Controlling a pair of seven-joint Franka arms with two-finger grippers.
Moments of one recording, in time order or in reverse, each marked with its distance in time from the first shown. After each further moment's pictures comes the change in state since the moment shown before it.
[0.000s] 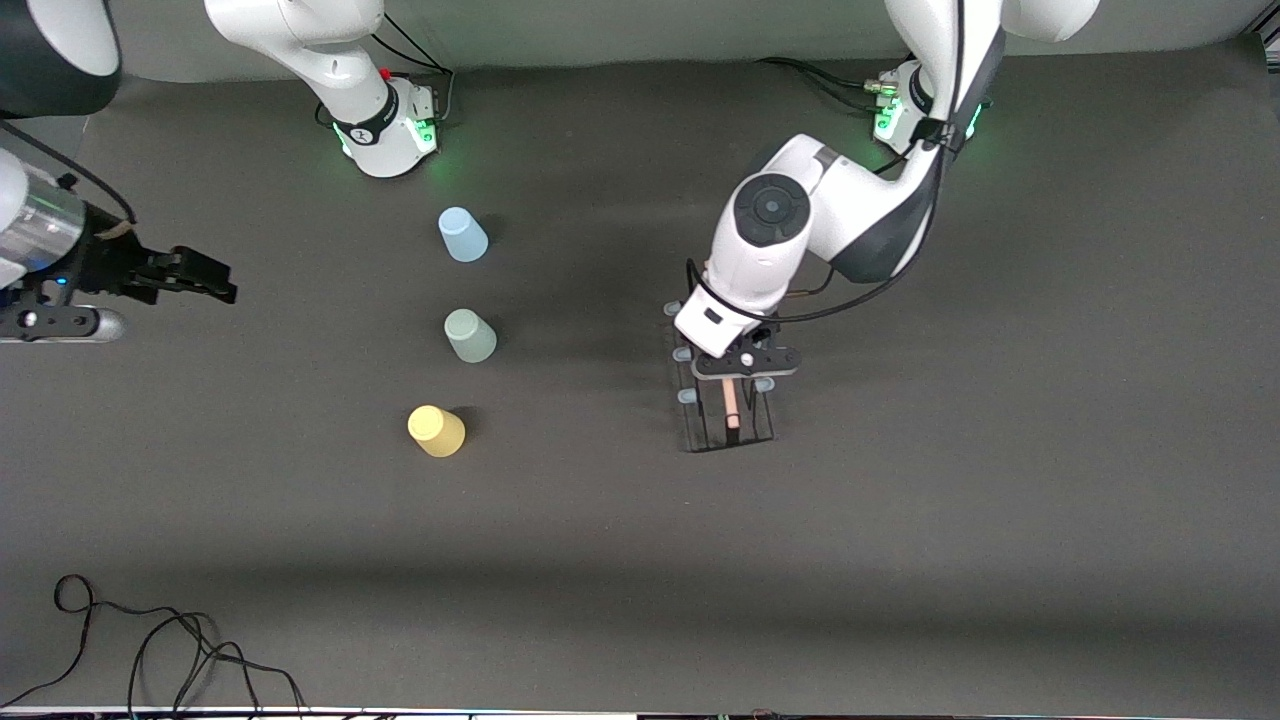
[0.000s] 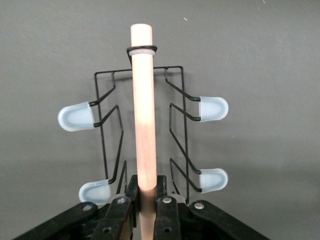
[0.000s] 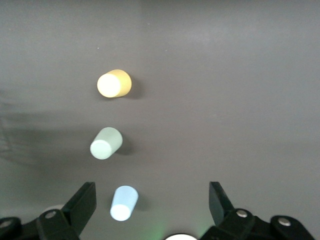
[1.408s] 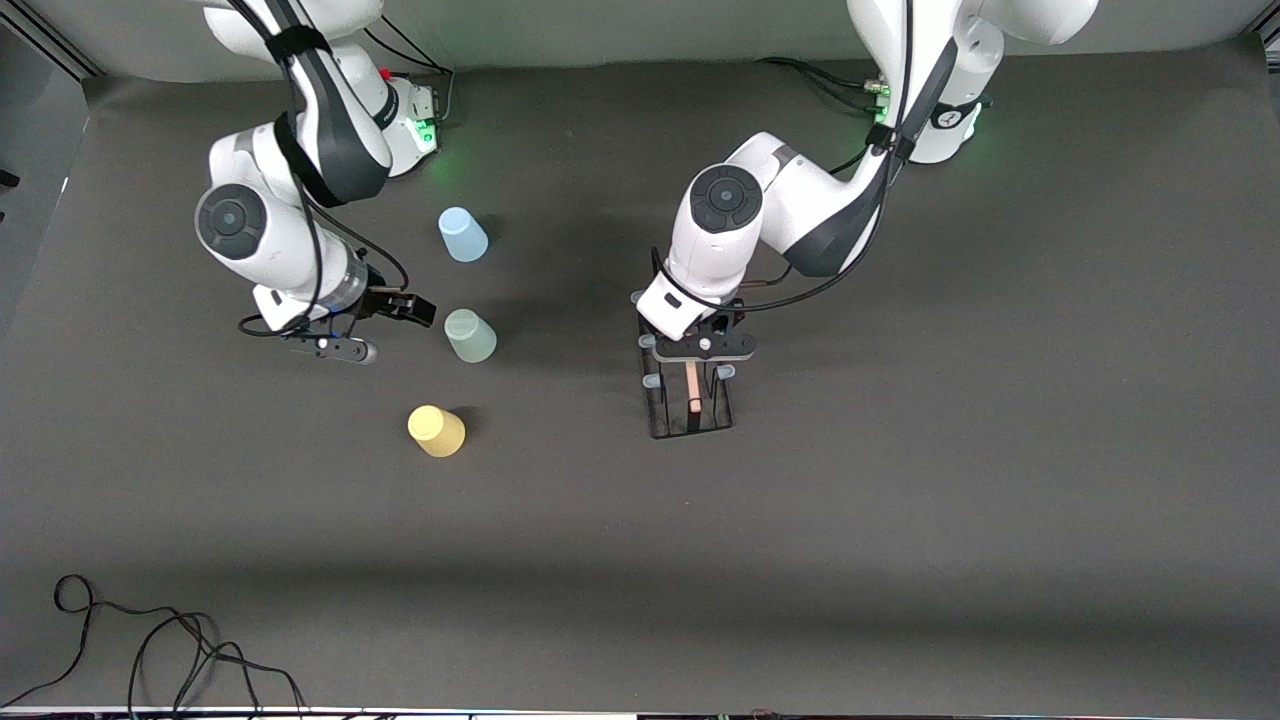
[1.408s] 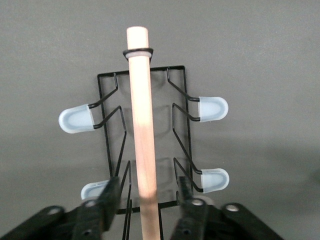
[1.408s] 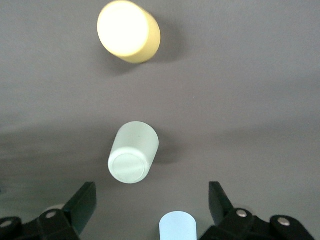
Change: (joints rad) left arm -0.060 0.039 0.002 -0.005 -0.026 0.074 -0.018; right arm 0.230 0.012 0.004 -0.621 0.062 0.602 0.340
